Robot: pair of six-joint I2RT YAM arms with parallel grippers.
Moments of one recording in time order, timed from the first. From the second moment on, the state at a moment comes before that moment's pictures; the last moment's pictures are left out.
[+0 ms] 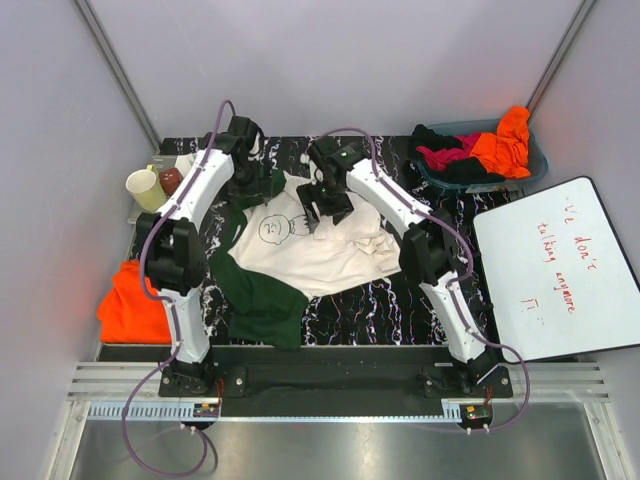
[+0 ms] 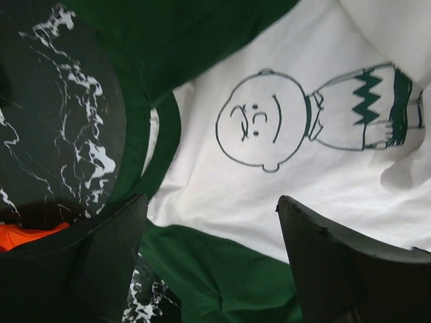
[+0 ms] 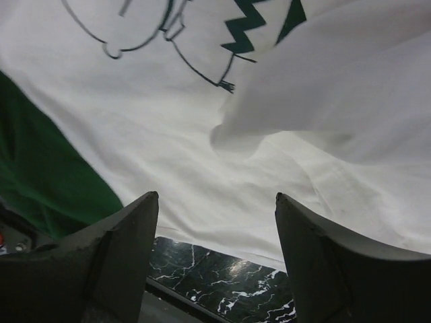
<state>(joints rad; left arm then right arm) -0.24 1.97 1.85 -1.08 -0.08 -0.24 0.64 2.38 2.37 -1.18 -0.22 0.20</state>
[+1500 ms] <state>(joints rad) -0.19 2.15 2.03 -1.05 -0.01 -0.23 0.66 2.70 2.63 -1.25 0.07 0.27</state>
